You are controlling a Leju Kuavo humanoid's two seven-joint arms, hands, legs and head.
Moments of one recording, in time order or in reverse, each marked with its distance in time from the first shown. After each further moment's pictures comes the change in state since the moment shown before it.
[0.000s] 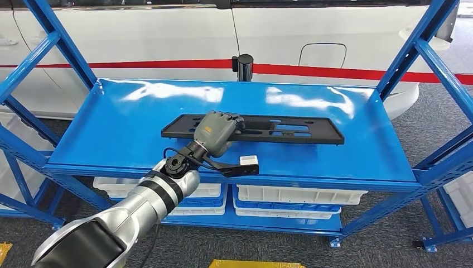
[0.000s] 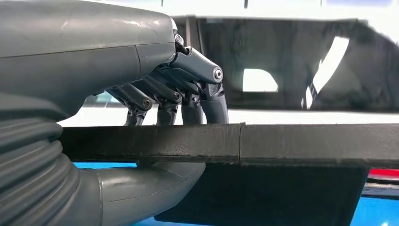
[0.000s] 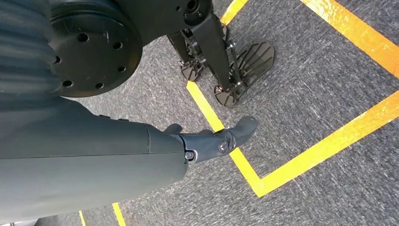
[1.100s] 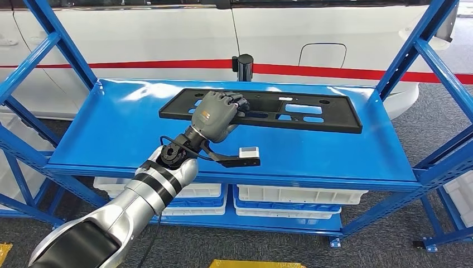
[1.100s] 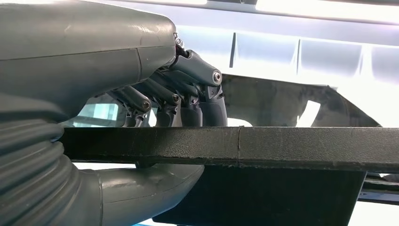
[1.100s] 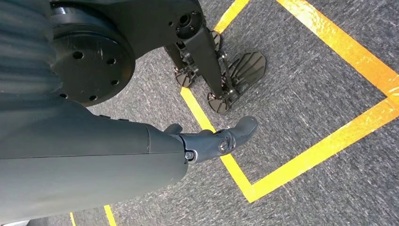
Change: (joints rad) left arm 0.008 0.014 0.083 -0.172 -0.104 0.004 -0.024; right arm -0.029 0.000 0.006 0.000 -0.001 -0.002 -0.002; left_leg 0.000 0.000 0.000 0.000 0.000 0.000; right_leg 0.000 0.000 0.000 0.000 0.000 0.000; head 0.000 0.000
